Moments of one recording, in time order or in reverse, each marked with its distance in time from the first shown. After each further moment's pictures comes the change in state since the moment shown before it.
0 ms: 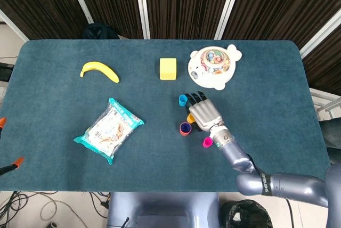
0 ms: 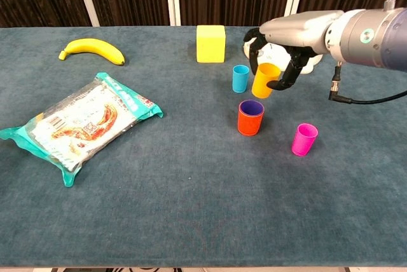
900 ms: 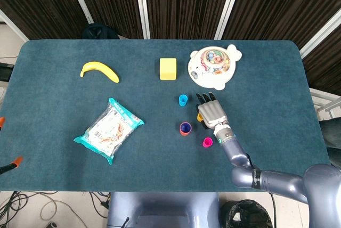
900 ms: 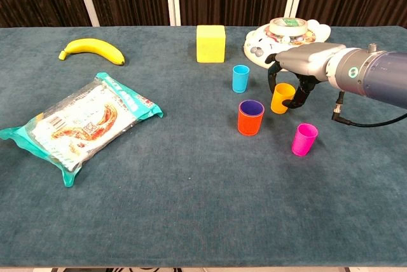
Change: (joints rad) left arm -0.002 -0.006 -0.006 0.007 -0.010 -0.001 0.013; right arm -0.024 -0.186 -0.038 0.330 0.037 -0.028 0.021
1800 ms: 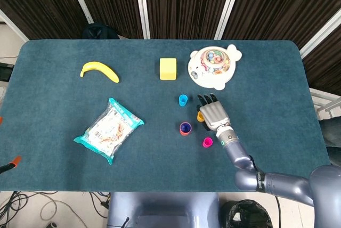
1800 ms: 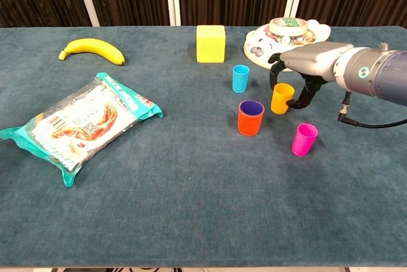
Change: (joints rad) left arm 0.004 0.004 -0.004 -0.001 -0.001 0.009 -0.008; right arm -0.021 0.032 -0.012 -0.052 -0.025 0.017 0.009
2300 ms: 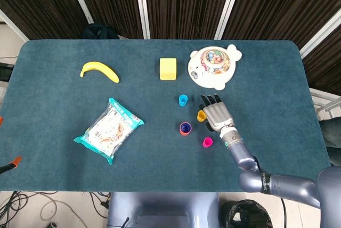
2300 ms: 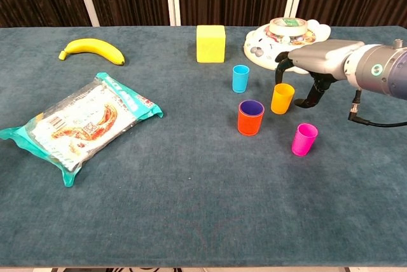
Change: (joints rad) left arm 0.001 0.000 0.002 -0.002 0.003 0.000 -0.001; right arm -0.018 0.043 -0.005 -0.047 -0.005 0.009 0.004
